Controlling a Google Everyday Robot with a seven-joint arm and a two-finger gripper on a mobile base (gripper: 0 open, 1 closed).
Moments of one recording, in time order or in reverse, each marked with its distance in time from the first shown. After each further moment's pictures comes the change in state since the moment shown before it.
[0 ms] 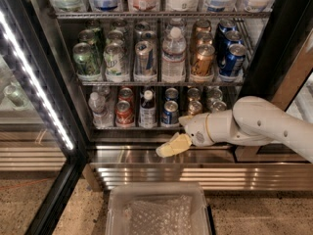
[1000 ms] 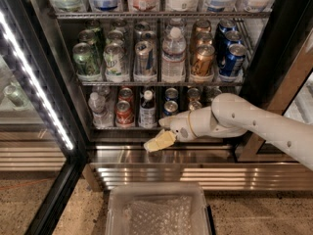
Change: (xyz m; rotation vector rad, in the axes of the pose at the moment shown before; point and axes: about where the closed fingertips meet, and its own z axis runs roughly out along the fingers) arm -0.005 -0.014 0.063 -0.120 0.000 -0.035
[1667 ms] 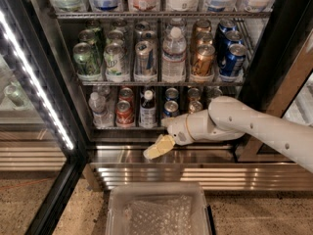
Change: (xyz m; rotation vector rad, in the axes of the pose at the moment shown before) arm 0.007 0.006 0.008 0.002 0.021 -0.027
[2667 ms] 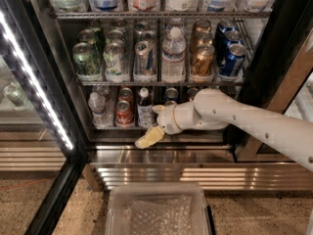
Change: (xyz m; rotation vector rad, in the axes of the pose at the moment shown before) arm -0.031 -0.033 0.031 0.079 0.004 -0.180
